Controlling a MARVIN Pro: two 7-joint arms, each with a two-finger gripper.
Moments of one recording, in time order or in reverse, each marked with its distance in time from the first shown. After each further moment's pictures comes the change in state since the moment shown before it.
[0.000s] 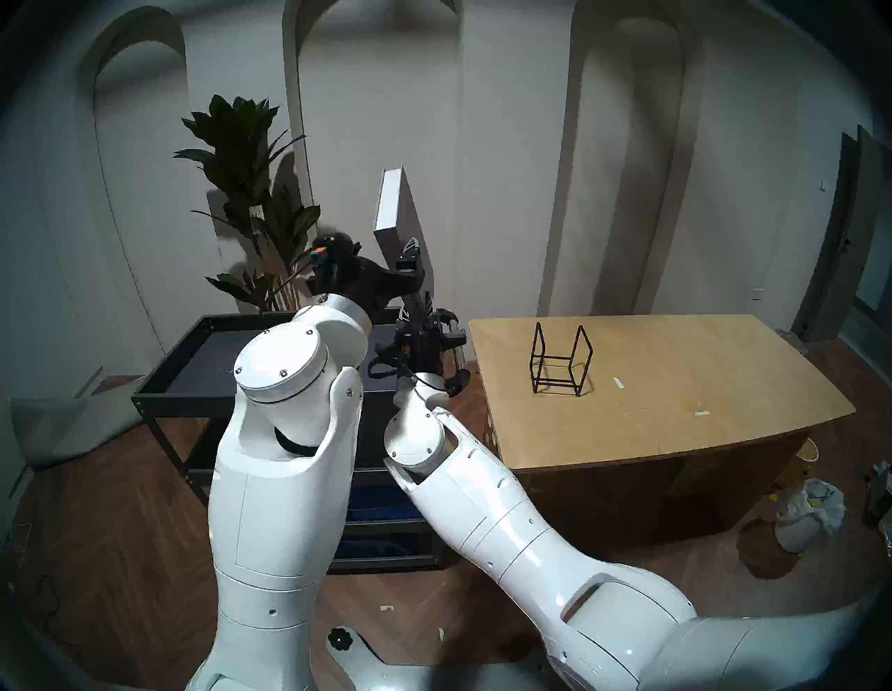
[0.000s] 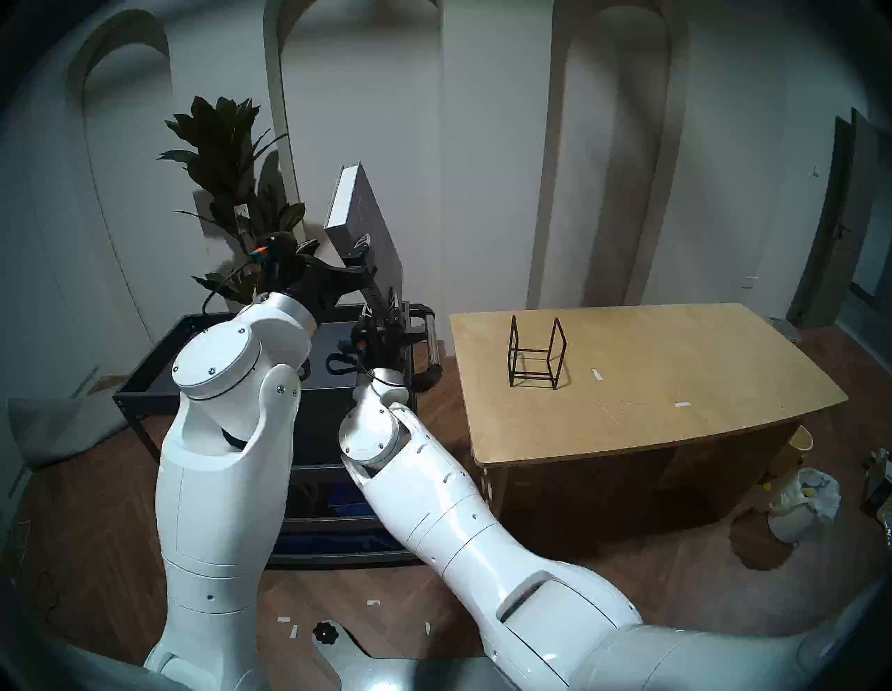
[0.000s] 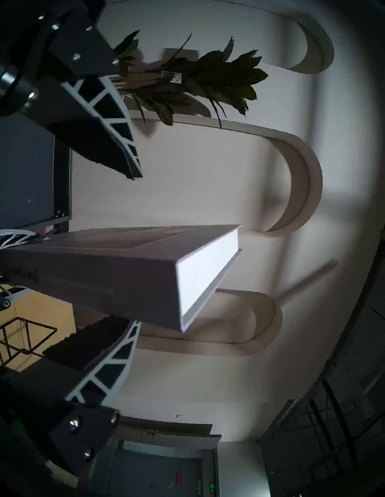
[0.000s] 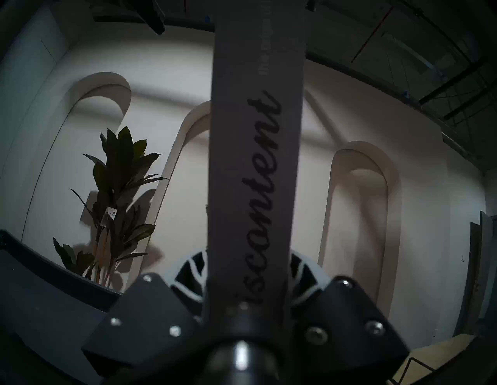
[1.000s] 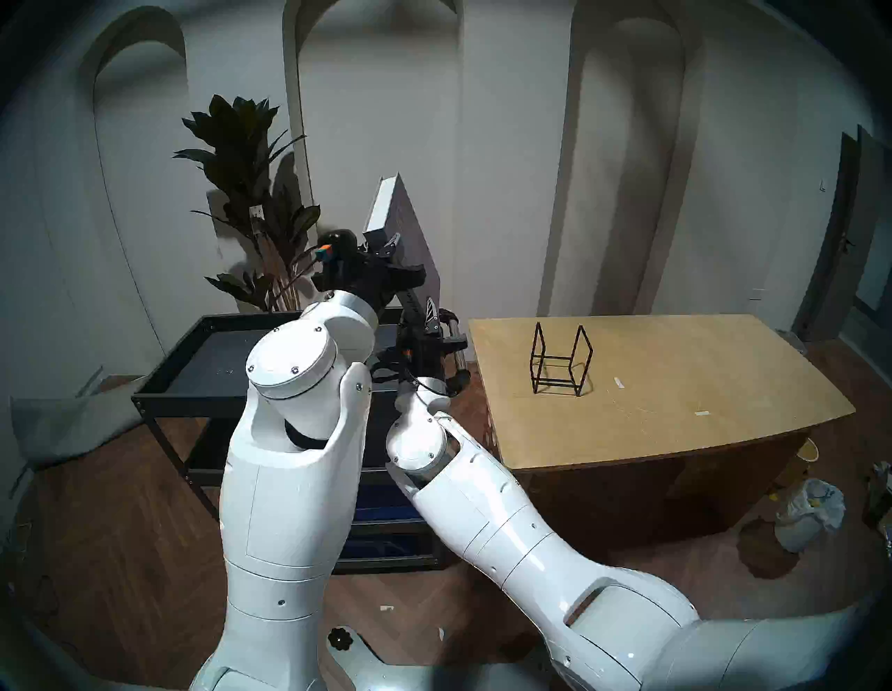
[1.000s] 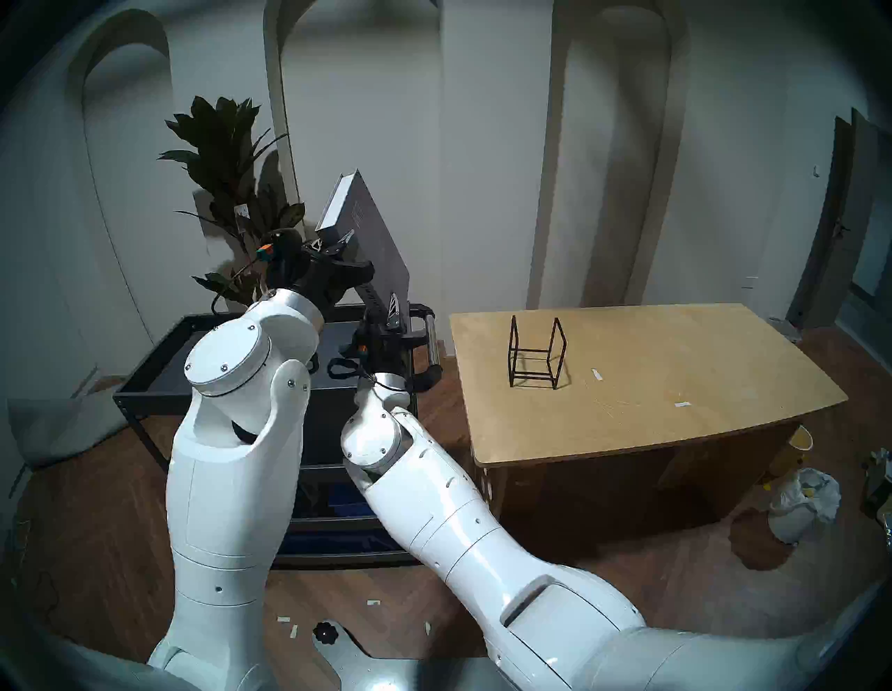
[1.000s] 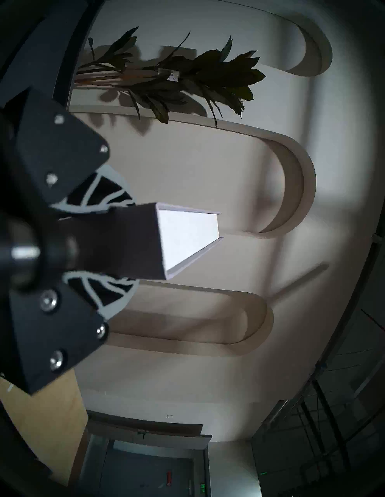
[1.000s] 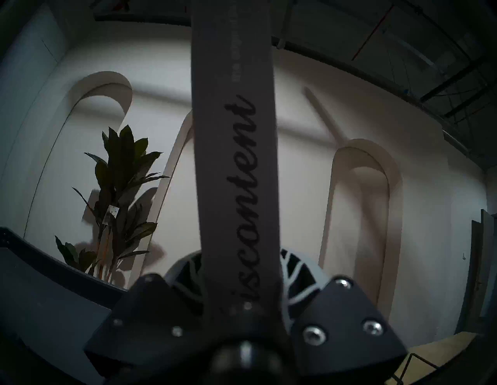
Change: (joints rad) left arm -0.019 -0.017 0.002 0.045 -0.004 -0.049 -0.006; right arm -0.010 0.009 -0.007 -0.008 0.015 -0.003 -0.004
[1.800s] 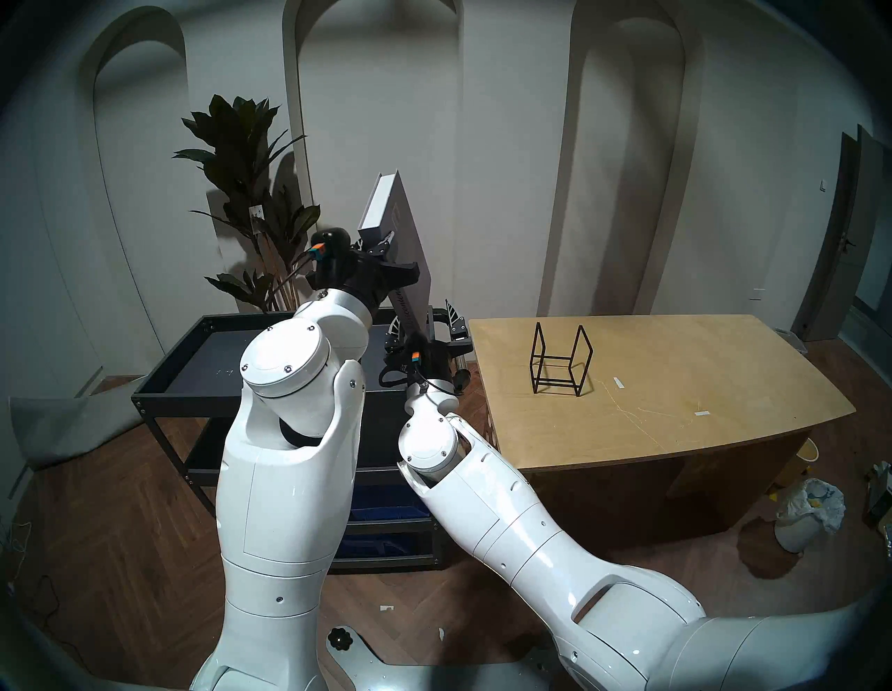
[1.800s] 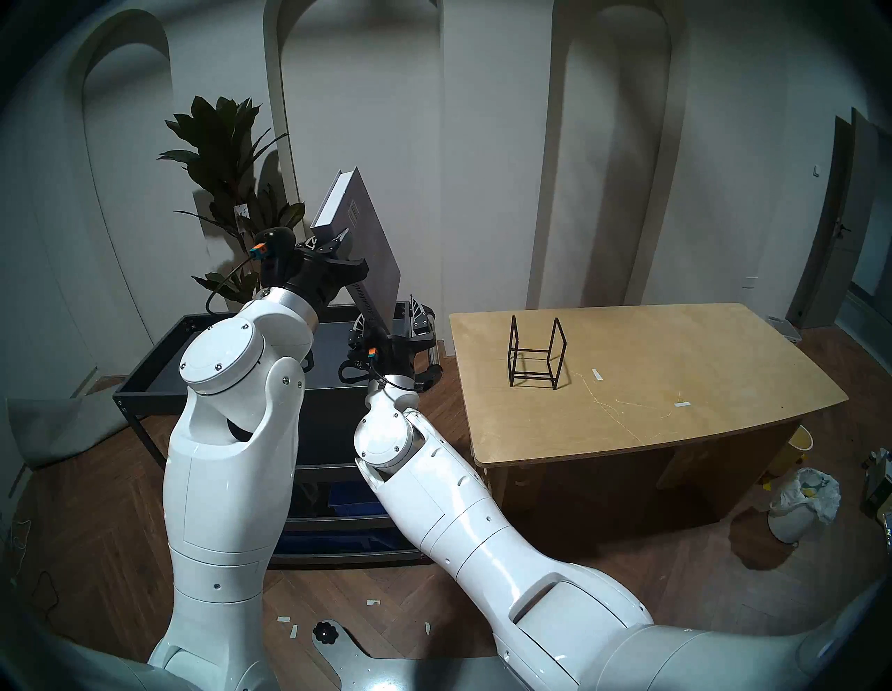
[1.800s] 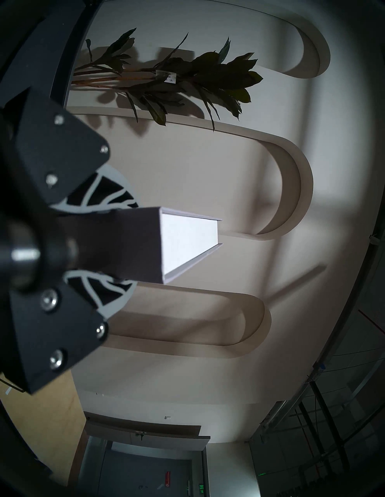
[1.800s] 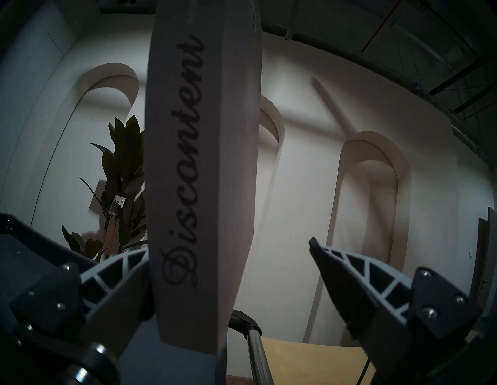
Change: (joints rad) left arm -0.007 -0.005 -0.020 0.006 0.008 -0.008 -0.015; right arm 0.000 0.033 0.008 0.012 0.032 -0.007 0.056
